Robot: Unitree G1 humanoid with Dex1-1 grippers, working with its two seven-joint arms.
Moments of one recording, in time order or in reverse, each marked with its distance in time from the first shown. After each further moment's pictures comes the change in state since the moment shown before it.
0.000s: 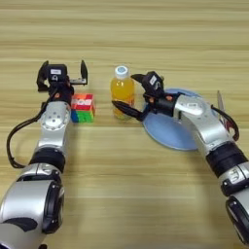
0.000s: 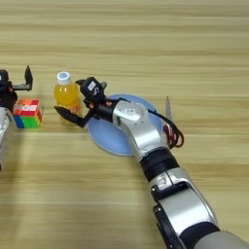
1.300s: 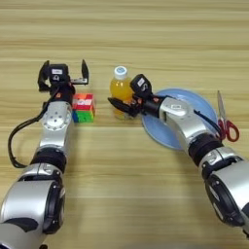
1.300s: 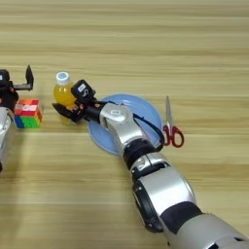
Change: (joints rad) left arm 0.000 -0.003 -0.009 -0.004 0.000 -0.004 0.017; right arm -0.147 0.116 -0.103 0.435 -0.073 -0.194 -0.084
